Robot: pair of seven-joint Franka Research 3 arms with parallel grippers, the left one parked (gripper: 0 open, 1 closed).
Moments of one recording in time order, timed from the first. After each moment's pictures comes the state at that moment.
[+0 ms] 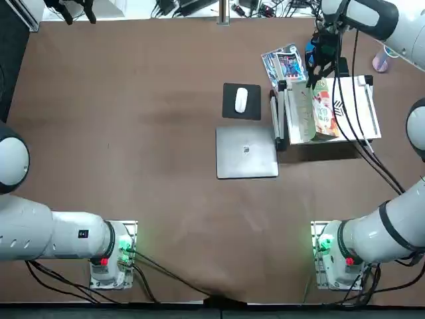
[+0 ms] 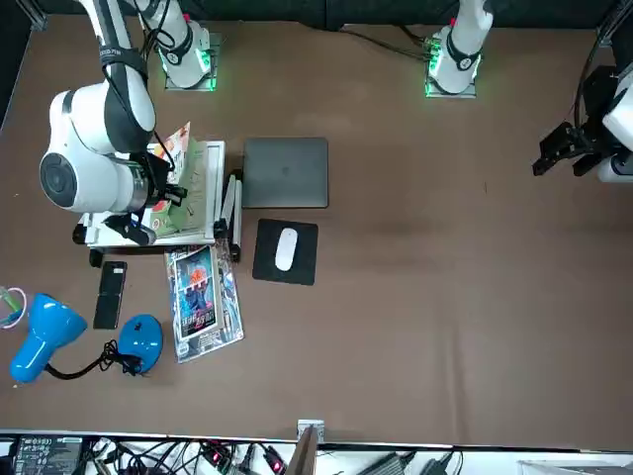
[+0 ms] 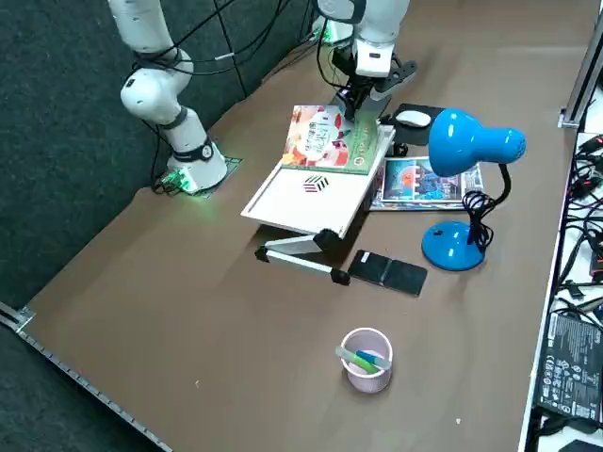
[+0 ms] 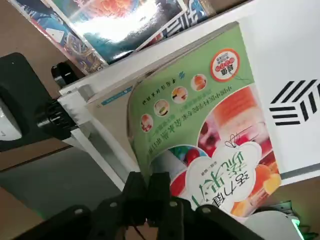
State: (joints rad) arm 0.21 0.23 -0.05 -1.84 0.20 1.71 0.47
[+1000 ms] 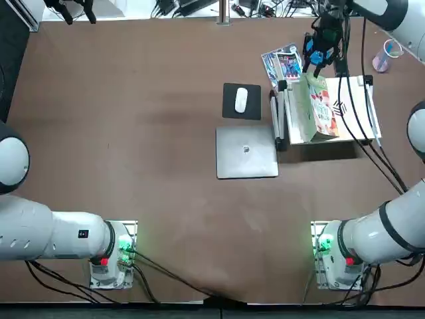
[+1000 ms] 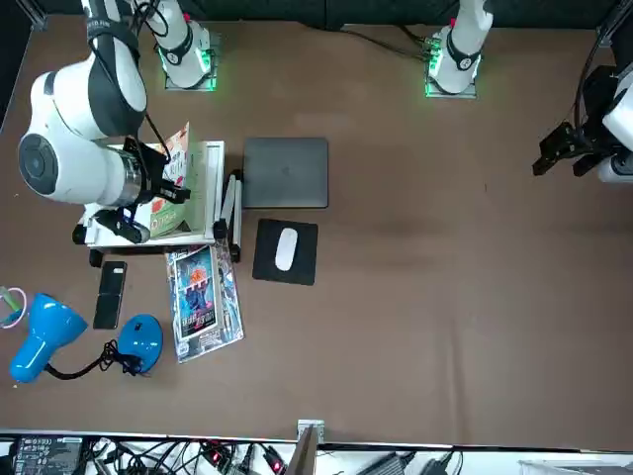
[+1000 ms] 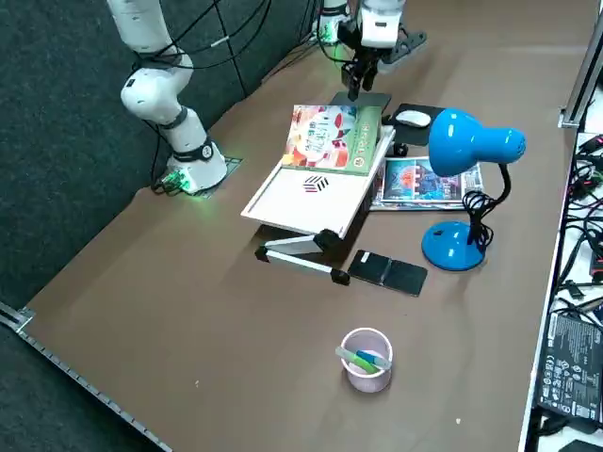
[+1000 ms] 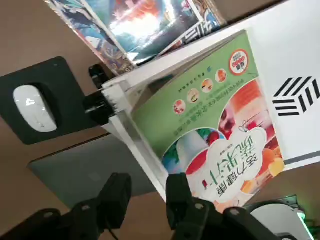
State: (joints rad) arm 0.22 0.22 -0.05 -1.74 0.22 1.64 0.50
